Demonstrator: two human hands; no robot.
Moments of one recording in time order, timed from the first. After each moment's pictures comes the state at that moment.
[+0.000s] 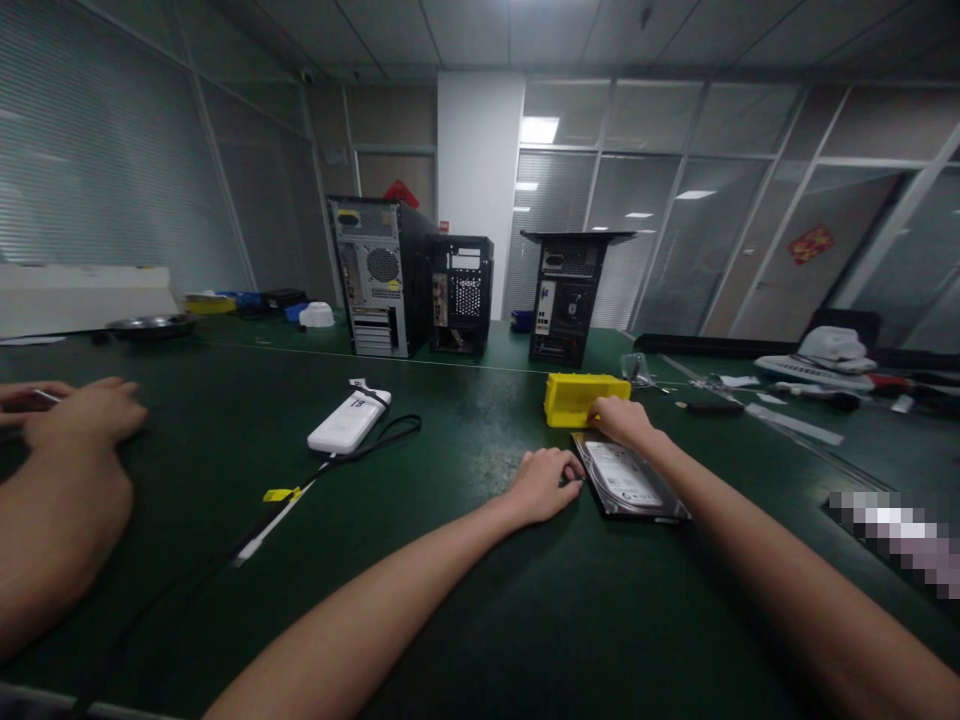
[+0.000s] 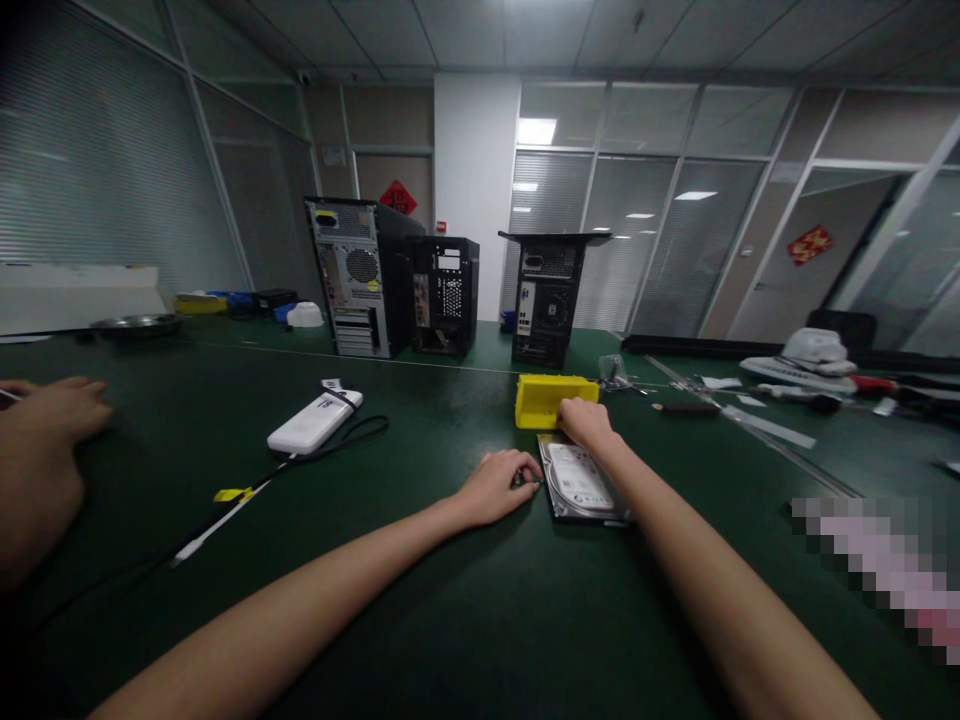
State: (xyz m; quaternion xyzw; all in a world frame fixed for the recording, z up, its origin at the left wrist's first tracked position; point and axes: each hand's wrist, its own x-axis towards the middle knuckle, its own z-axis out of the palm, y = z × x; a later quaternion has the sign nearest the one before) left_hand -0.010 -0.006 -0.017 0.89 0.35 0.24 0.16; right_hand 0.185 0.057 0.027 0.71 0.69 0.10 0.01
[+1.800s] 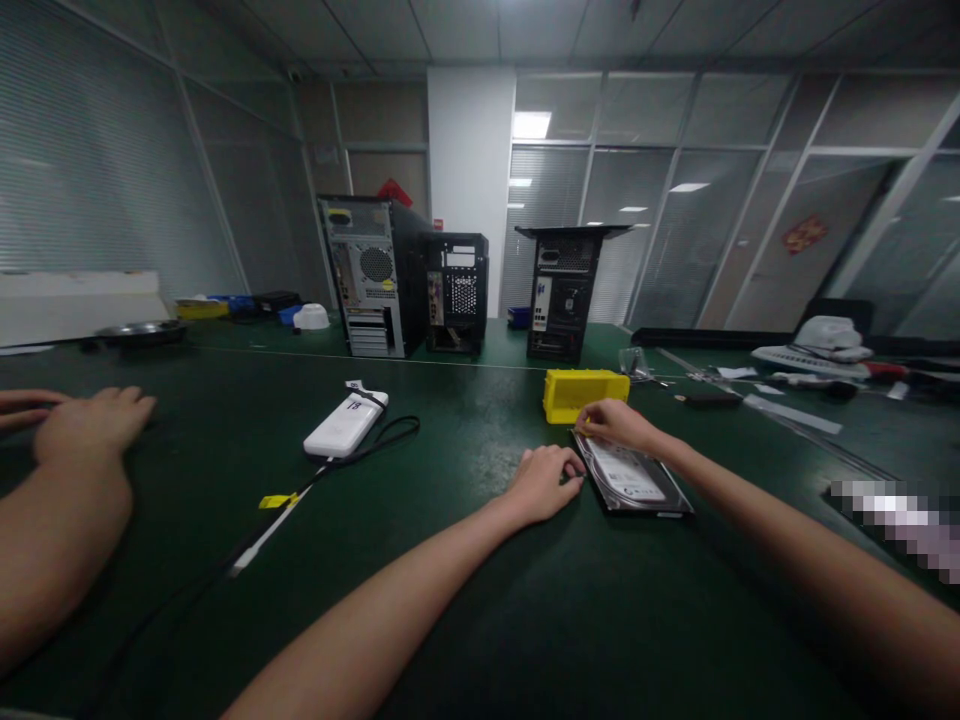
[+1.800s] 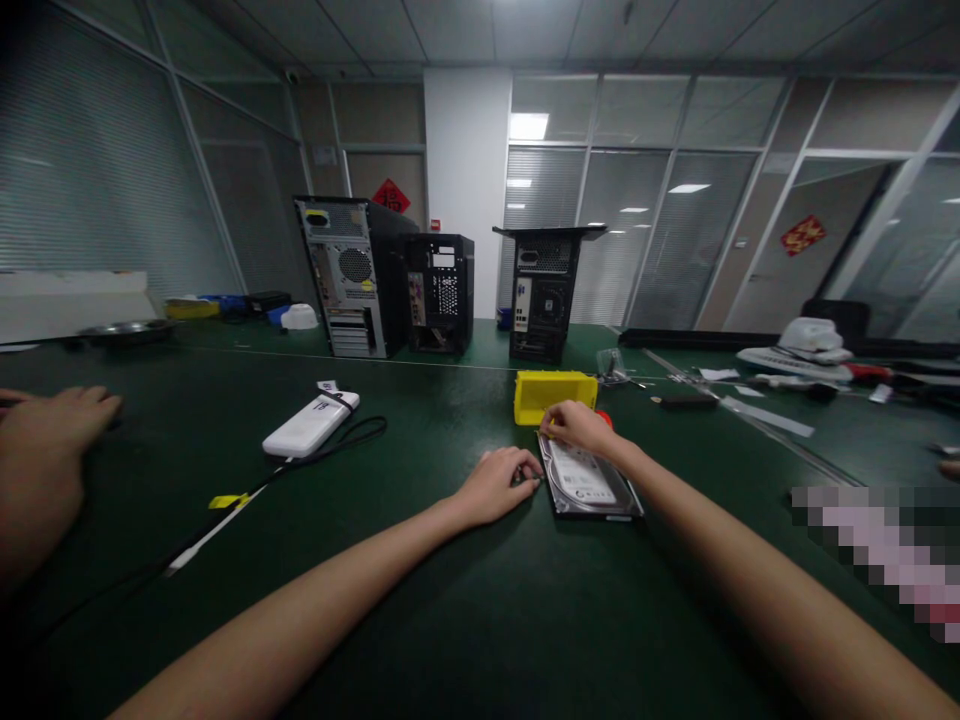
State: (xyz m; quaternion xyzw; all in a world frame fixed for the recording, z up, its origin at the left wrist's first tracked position) left_hand -0.010 -0.007 -0.017 0.89 0.34 0.25 0.17; right_hand 0.195 0.050 0.016 0.58 0.80 -0.07 -0.14
